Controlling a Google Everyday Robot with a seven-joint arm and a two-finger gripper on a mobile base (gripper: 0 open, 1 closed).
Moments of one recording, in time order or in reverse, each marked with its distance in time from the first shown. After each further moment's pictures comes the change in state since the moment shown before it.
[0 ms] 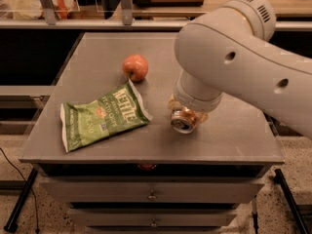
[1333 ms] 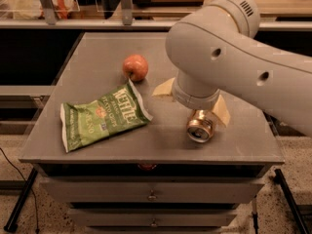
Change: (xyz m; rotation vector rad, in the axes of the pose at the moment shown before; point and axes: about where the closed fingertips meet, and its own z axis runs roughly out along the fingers) arm 0.005 0.004 0.009 -0.075 -0.010 0.000
